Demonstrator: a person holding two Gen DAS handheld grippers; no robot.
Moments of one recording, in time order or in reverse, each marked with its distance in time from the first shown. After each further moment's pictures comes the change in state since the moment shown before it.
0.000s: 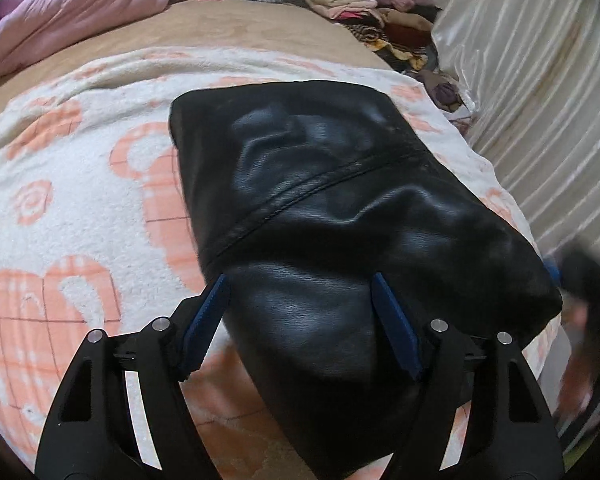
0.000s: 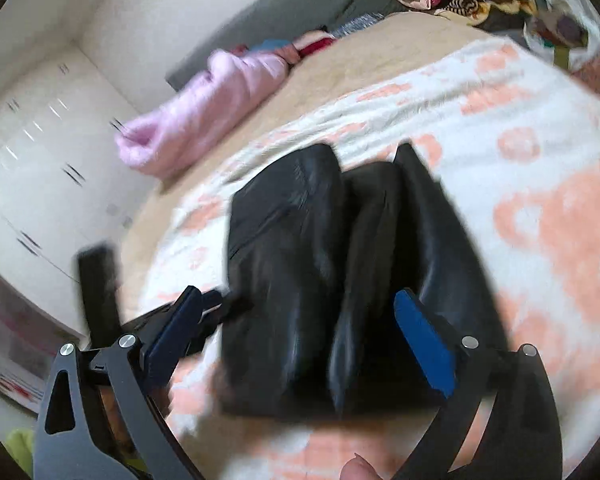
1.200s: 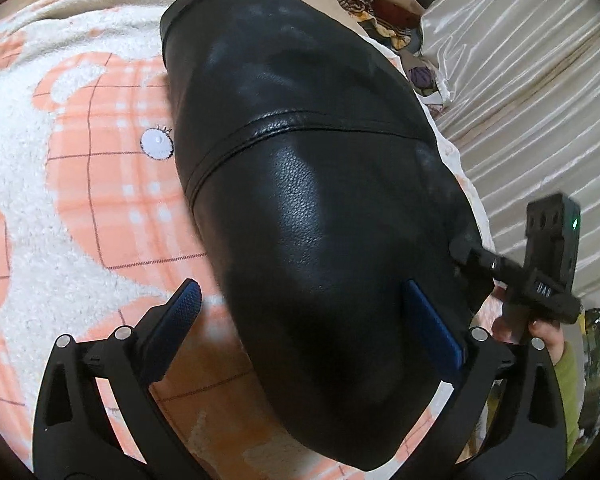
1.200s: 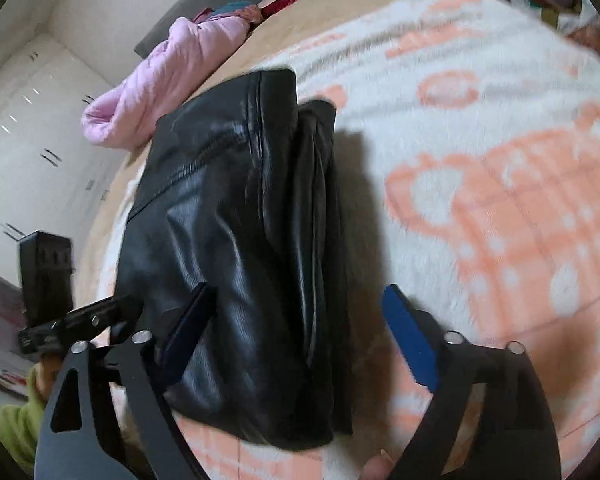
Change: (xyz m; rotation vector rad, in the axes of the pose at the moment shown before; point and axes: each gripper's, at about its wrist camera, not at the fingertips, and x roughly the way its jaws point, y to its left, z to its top) left arm 0.054 -0.009 0.007 -0.135 0.154 -0.205; right arm 0.008 -0.136 -0.007 0.071 0.149 0.028
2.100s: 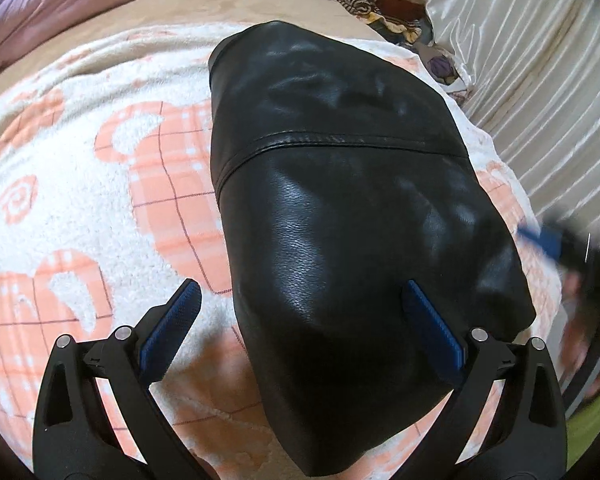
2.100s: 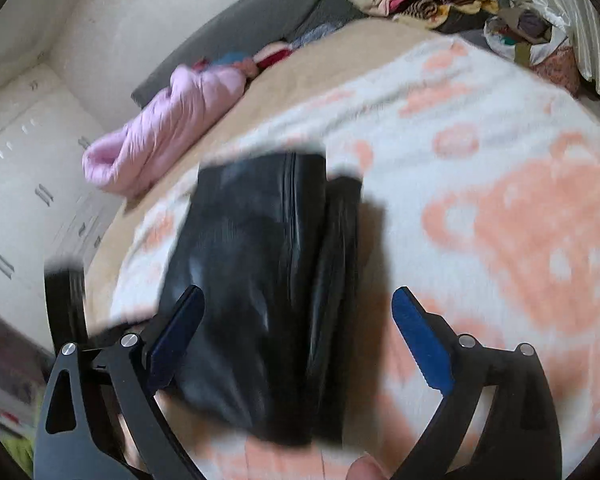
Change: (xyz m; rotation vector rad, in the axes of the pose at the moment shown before) left arm -0.037 0.027 0.005 0.168 -0.044 0.193; right arm -0.041 0.069 0.003 0.014 -0.235 -0.075
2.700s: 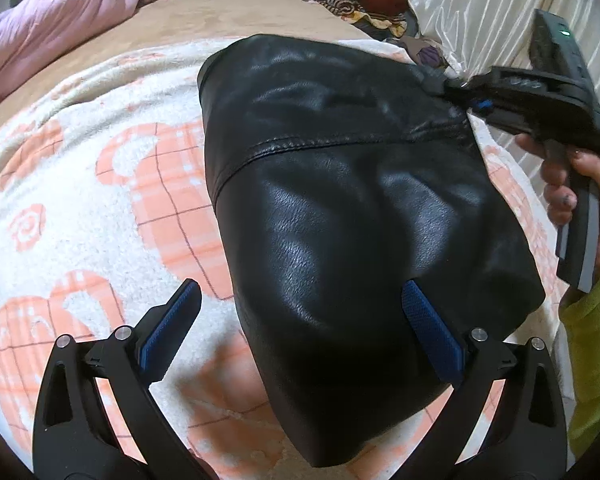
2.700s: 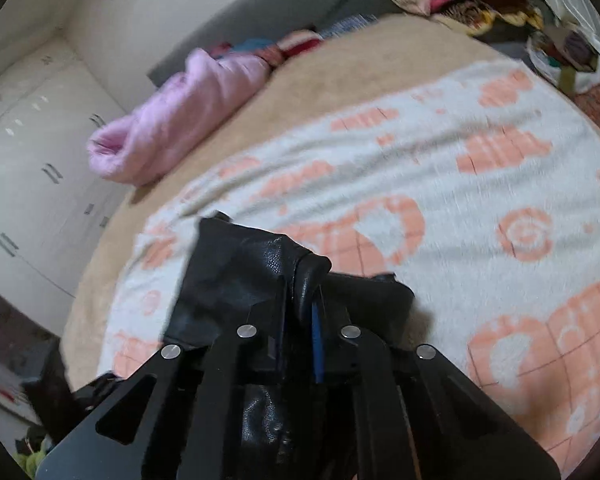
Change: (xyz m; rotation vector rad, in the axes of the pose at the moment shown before) left arm -0.003 -0.010 -0.004 0.085 -0.021 0.013; right arm 0.072 0.018 0.082 -0.105 0.050 0.058
